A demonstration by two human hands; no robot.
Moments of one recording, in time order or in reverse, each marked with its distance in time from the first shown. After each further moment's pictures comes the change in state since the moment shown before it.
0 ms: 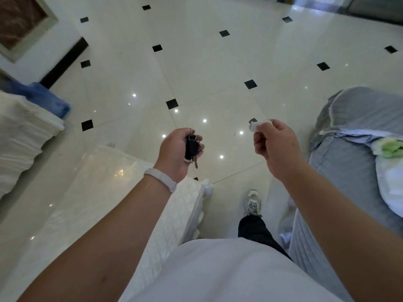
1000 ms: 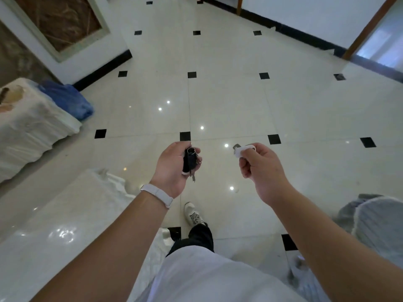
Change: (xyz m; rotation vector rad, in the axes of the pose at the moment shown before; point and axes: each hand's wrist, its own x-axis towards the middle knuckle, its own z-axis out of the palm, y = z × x) left_hand 0.225 0.110 0.170 -0.158 0.229 0.158; right_hand 0.318 -0.128 0.027 -0.184 -0.394 0.066
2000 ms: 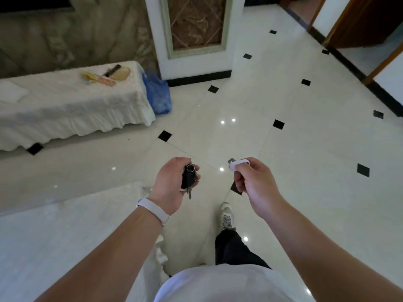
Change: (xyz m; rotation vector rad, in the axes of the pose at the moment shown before) left_hand 0.206 0.217 -0.182 -0.300 0.445 0.165; right_hand 0.279 -0.089 0.342 -0.322 -0.486 0.025
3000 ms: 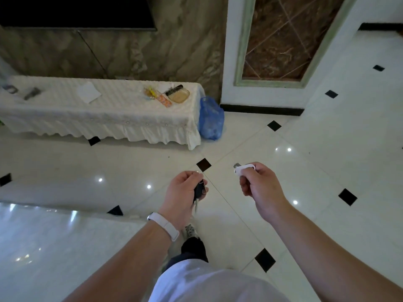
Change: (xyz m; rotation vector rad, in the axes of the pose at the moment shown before) left_hand 0.218 0.168 0.045 -0.093 0.377 0.170; right_hand 0.321 -0.147 0.124 -0.142 -0.374 -0.010
